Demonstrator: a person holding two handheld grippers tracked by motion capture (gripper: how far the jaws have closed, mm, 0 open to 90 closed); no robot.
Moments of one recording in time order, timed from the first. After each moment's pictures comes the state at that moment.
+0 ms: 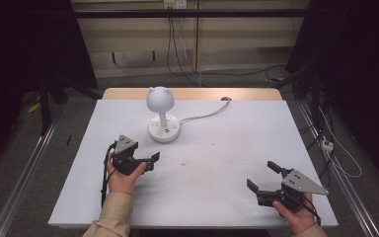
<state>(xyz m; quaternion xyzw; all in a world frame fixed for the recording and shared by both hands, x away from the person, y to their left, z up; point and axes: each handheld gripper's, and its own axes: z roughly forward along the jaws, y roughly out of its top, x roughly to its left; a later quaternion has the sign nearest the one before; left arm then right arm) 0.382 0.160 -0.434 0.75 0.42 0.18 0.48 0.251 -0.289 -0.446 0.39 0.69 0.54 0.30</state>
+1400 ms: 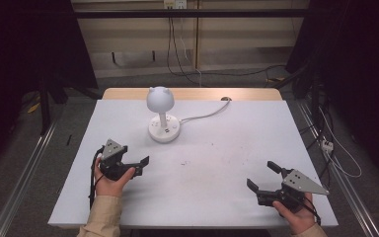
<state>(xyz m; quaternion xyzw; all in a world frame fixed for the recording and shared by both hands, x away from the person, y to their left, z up) 0.369 0.190 -0.431 0.75 0.42 0.19 0.48 0.251 -0.289 -0.446 0.39 0.68 0.54 0.29</state>
